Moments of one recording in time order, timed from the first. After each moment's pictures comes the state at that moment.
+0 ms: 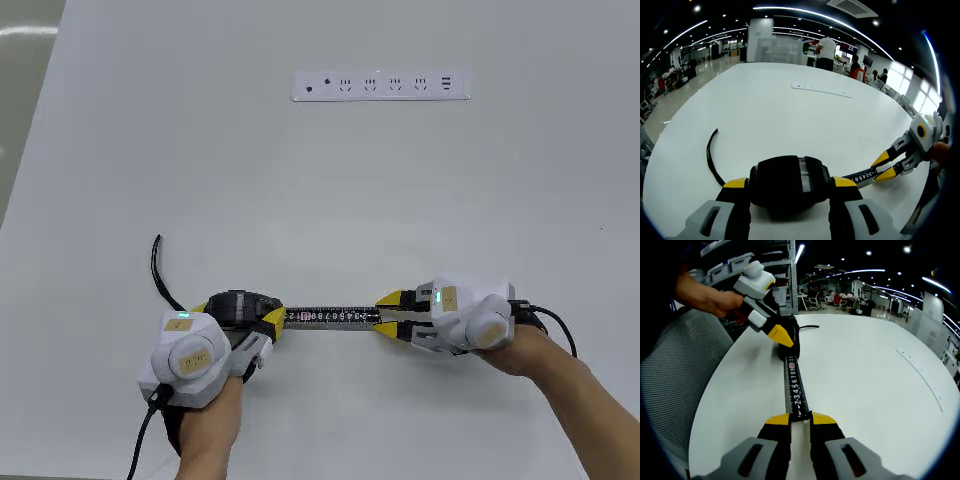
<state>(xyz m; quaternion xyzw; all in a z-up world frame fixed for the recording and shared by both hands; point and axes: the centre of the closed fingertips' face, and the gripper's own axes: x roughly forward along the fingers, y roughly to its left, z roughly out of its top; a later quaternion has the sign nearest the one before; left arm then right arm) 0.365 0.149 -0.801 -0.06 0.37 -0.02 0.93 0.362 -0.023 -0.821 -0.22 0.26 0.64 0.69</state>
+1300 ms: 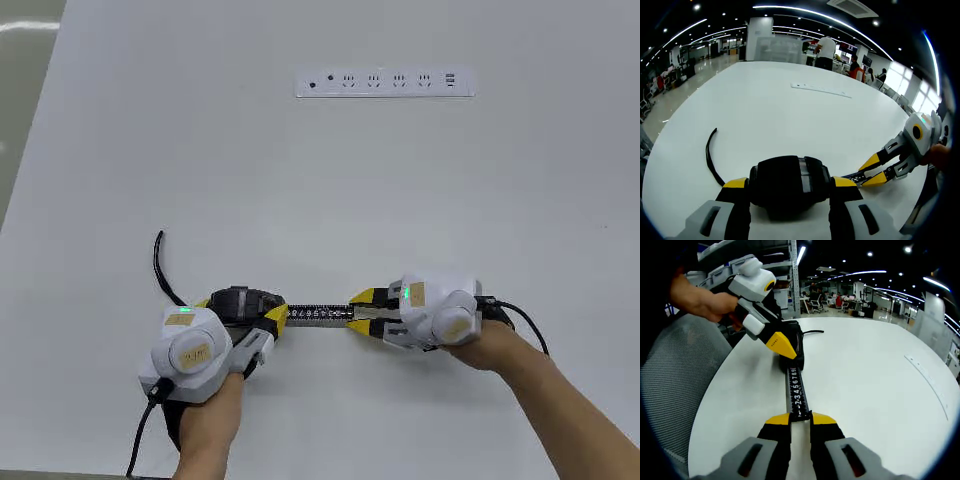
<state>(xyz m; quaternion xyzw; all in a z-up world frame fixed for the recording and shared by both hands) 0.365 0.149 -0.801 -0.07 0.38 -0.03 0.92 0.360 0.016 -0.823 -0.21 0.25 0.65 0.69</state>
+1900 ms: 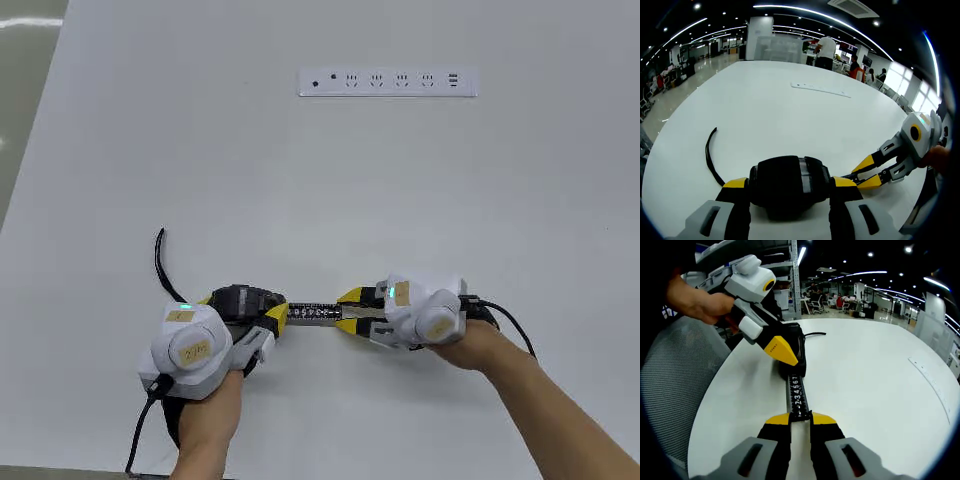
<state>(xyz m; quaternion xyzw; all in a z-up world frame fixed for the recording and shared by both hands) 0.364 0.149 -0.802 -0.07 0.38 -0.03 0.92 0.357 0.034 -0.825 -0.21 0.25 0.65 0.69</state>
